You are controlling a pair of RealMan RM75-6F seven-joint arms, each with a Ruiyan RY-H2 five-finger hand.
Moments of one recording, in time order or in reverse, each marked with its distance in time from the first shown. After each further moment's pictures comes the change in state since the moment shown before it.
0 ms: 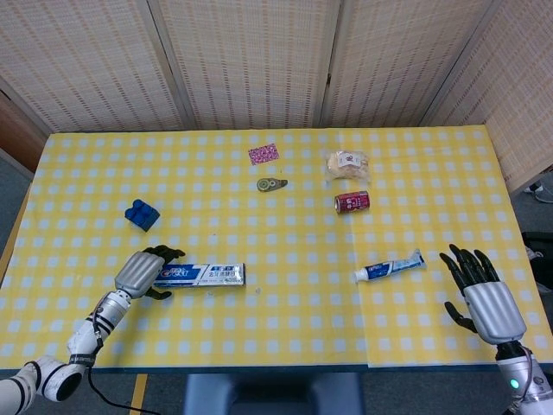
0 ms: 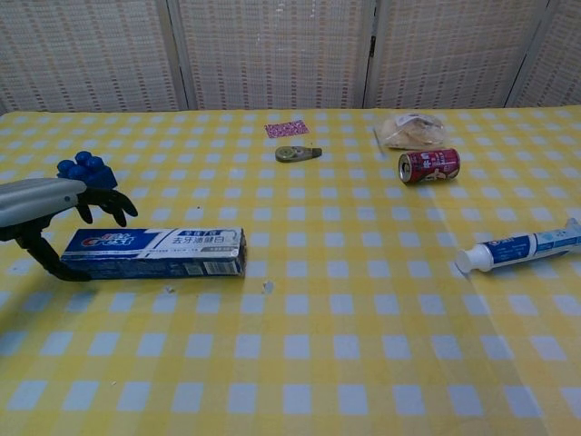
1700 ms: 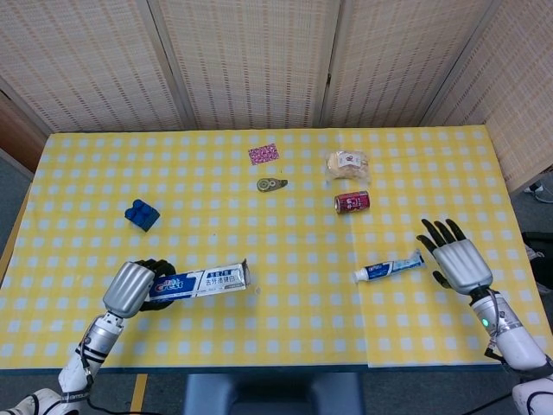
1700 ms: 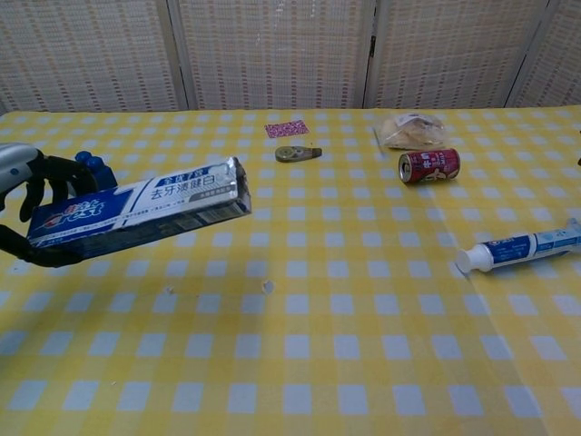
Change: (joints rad) left arm 0.135 -0.006 0.064 -0.114 0.124 0.427 0.069; right arm 0.274 -0.031 0.079 0.156 0.154 -0.428 -0.173
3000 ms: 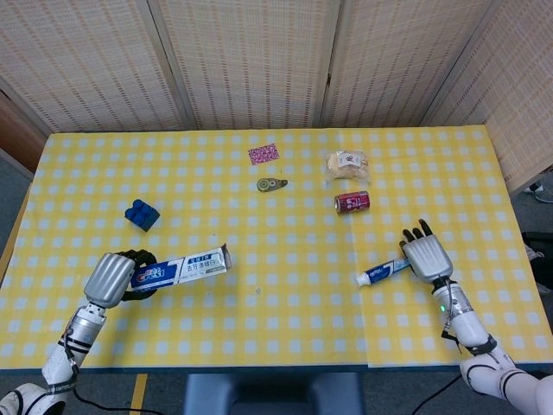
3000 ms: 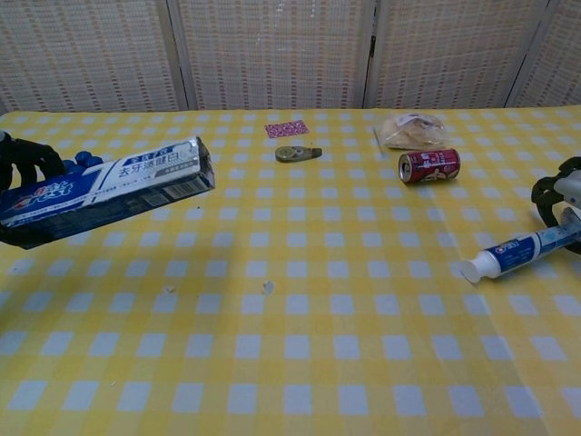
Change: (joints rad) left arm 0.005 0.051 -0.032 0.042 -0.033 -0.029 -0.075; right arm 0.079 -0.442 -0.025 0.566 -0.026 0.041 0.039
